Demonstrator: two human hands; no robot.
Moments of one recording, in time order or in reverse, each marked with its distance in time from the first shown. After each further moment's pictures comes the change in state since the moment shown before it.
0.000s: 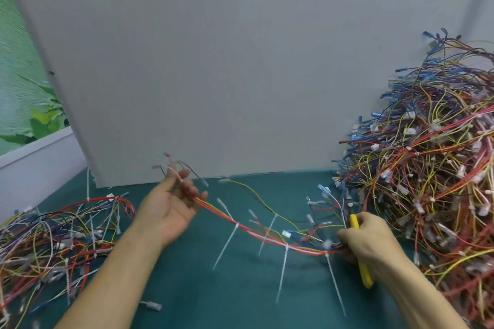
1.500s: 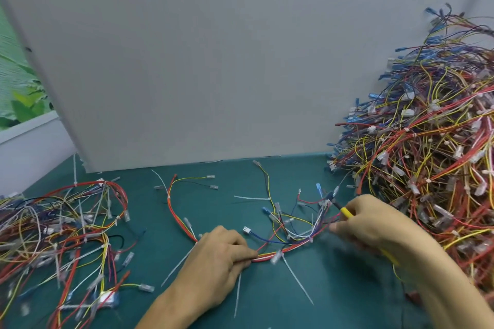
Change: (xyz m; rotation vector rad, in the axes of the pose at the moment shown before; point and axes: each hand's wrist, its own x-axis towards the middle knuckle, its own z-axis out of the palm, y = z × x) left_hand -0.055 -0.100 -0.033 1.816 -0.591 0.754; right_hand -0.012 -0.019 -0.033 -0.438 -0.337 -0.108
